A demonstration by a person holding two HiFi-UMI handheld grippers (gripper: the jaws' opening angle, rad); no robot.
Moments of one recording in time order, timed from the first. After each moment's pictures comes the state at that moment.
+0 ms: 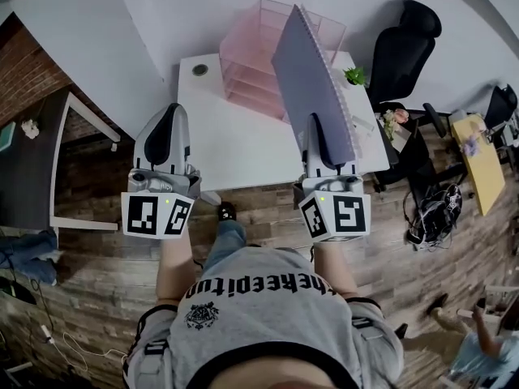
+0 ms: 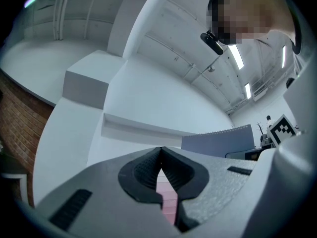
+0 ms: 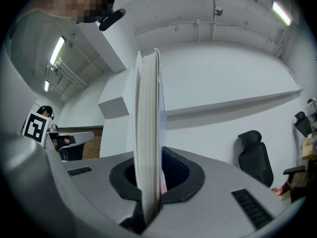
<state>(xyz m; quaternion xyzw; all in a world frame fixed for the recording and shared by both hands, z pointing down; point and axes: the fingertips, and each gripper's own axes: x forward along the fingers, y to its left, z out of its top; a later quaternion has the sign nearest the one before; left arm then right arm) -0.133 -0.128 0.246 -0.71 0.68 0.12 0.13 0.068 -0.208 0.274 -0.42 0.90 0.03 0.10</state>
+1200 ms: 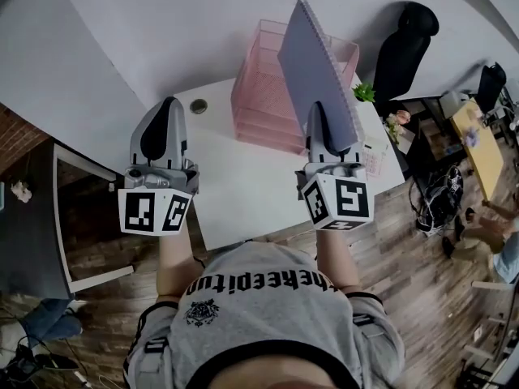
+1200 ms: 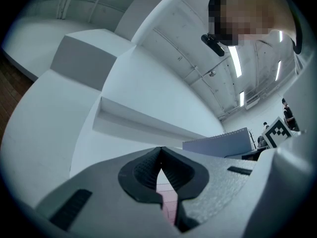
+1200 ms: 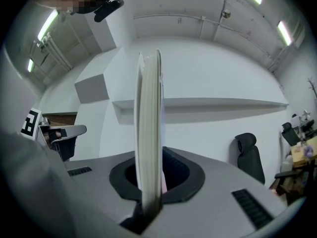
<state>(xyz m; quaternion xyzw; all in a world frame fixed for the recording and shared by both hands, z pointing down) -0.270 -0.287 0.233 -0.76 0.62 0.14 0.12 -0.049 -0.351 0.269 -0.52 0.85 0.03 0.07</state>
